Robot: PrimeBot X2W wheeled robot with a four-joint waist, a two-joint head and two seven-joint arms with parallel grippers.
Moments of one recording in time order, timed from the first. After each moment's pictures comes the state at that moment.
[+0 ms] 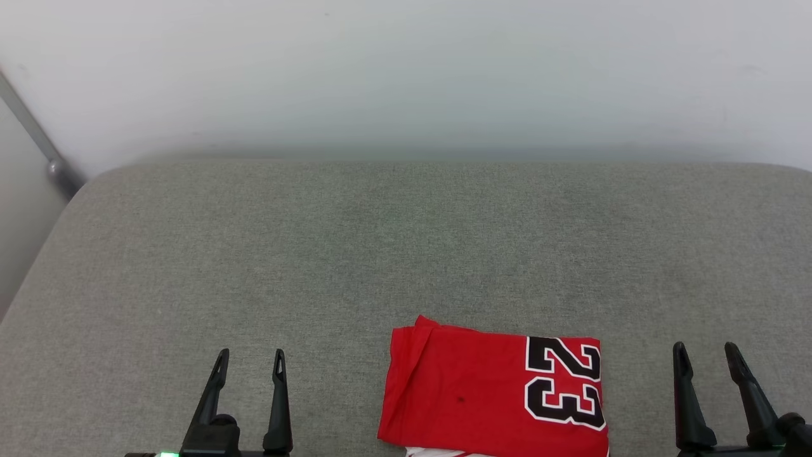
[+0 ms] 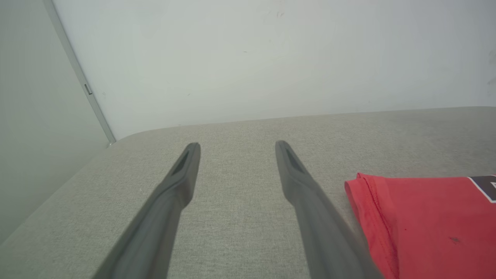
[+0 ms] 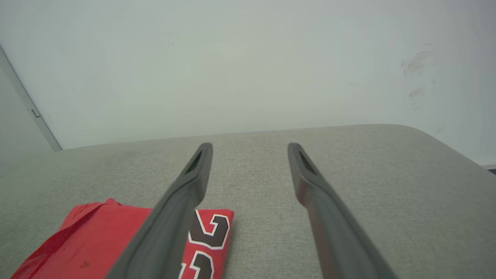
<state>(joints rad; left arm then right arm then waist) 0.16 0.08 -0.12 -0.01 -0.02 0.11 -0.26 0.20 -0.05 -0.09 -0.04 0.18 0.13 -0.26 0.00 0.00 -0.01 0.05</state>
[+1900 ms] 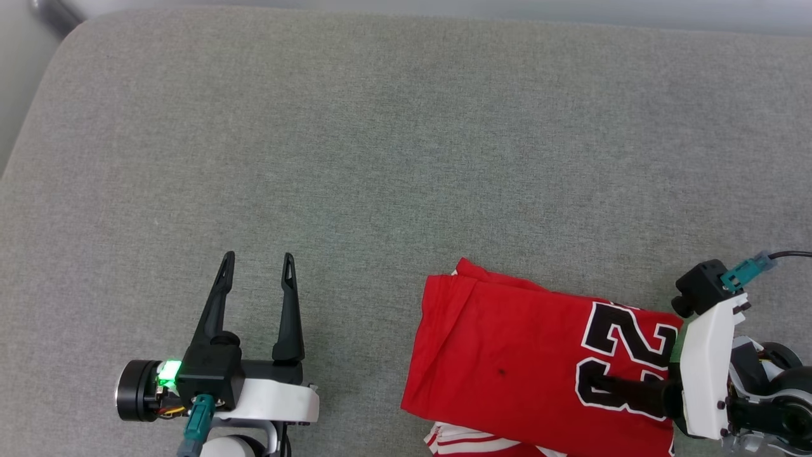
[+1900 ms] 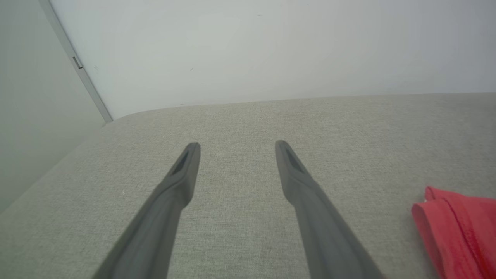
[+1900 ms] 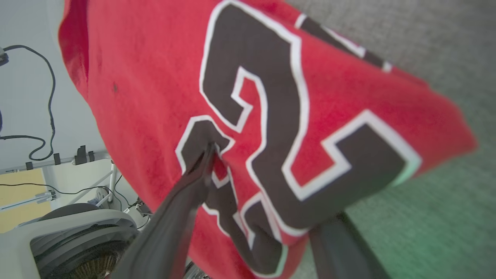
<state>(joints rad) -0.05 0.06 -0.12 -0.03 -0.02 0.09 -0.26 -0.22 -0.53 0.30 0.01 1.01 0.13 0.97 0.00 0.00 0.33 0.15</state>
